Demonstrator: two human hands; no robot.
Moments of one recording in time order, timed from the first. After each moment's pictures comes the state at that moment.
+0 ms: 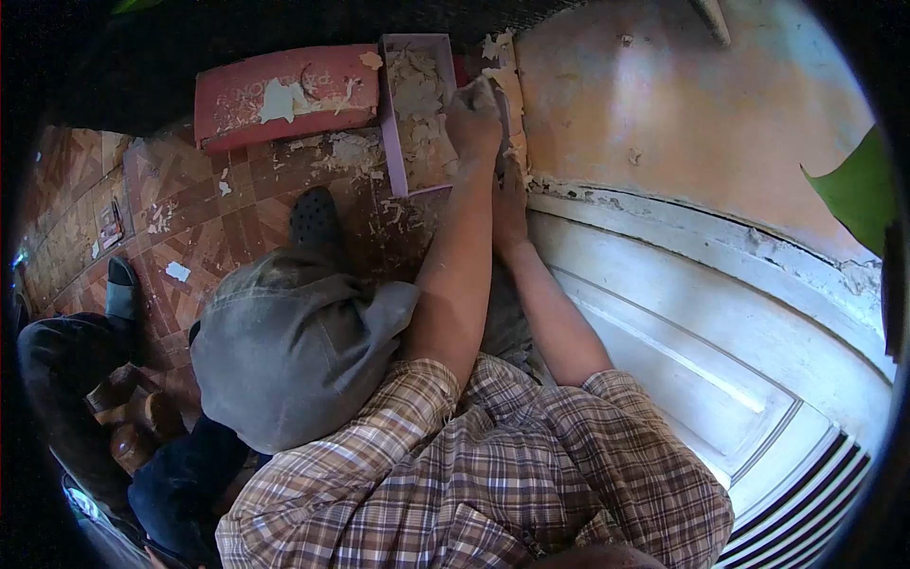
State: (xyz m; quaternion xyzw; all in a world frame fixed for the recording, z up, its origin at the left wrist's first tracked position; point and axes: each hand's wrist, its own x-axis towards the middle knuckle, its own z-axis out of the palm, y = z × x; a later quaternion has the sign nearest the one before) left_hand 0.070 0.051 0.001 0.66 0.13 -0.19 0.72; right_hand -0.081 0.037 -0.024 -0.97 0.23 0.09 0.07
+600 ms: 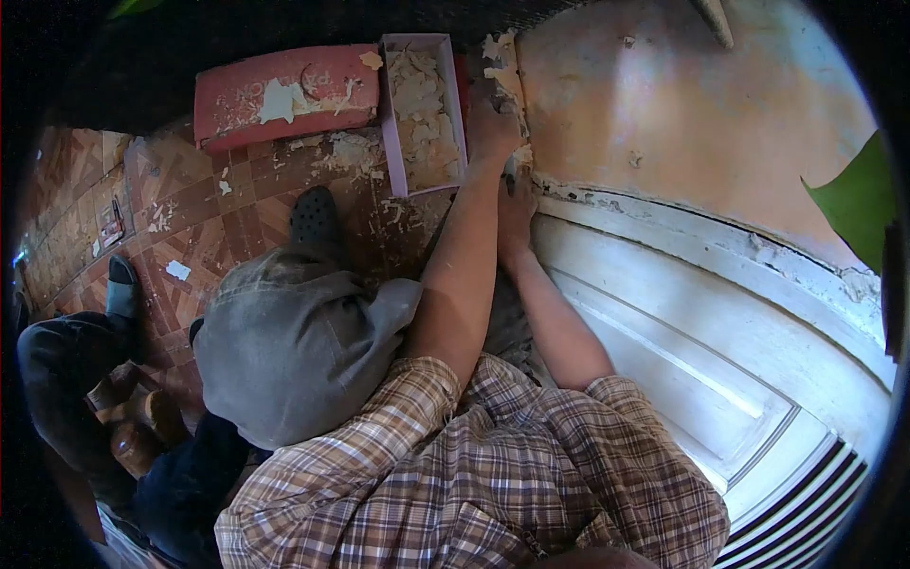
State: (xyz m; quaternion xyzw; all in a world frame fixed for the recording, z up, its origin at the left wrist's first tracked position) left_hand 0.068 0.030 -0.012 0.70 -0.01 -0.32 0.64; right_hand -0.091 0.040 -0.025 -0.94 0.32 0.07 0.08
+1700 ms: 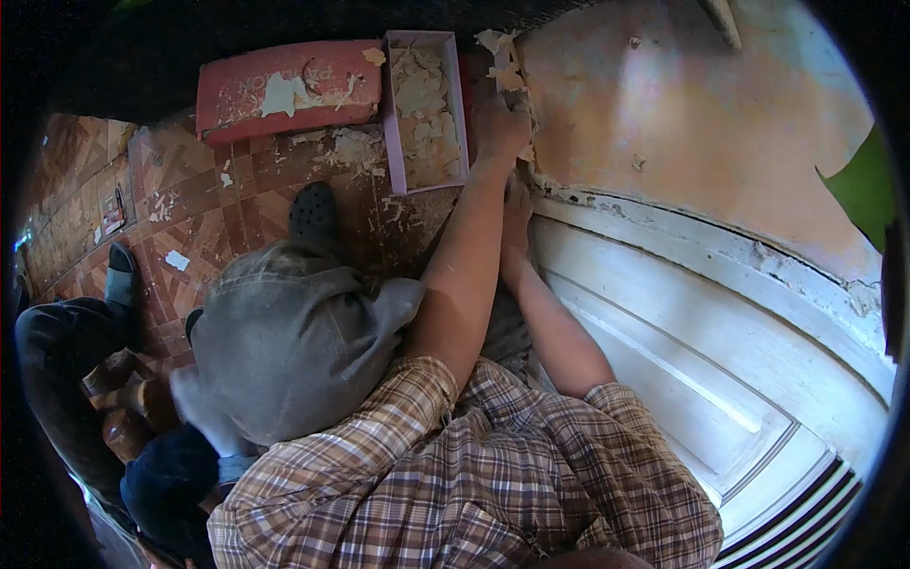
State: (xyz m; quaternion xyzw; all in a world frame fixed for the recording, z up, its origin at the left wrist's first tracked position) left_hand 0.065 0.025 -0.007 0.72 -0.03 -0.32 0.62; right_hand -0.104 0.037 -0.045 -0.96 0.27 0.11 0.04
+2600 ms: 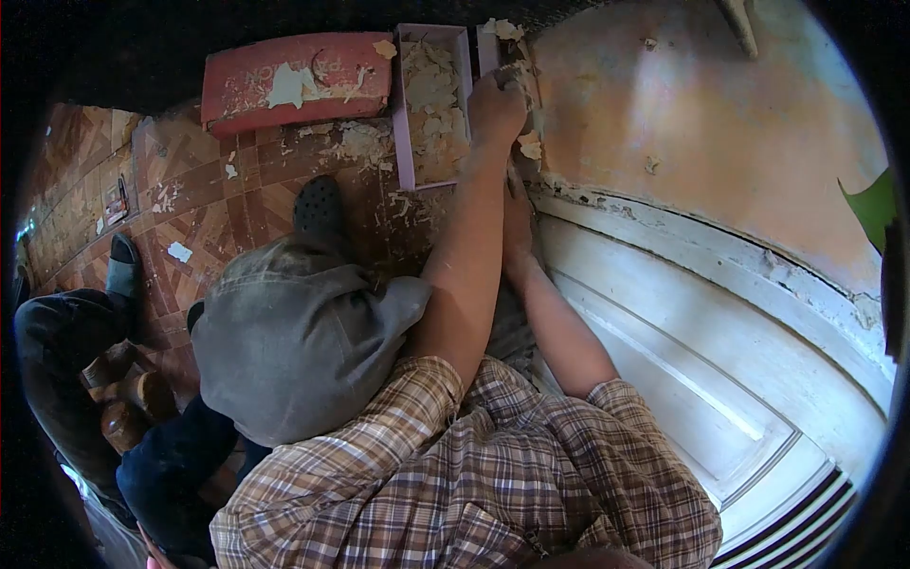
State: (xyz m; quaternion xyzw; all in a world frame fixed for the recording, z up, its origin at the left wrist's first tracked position) left_hand 0.084 0.043 0.003 0.69 0.03 -0.24 0.68; right_hand -0.092 0.033 -0.042 -0.99 0.11 -0.02 0.13
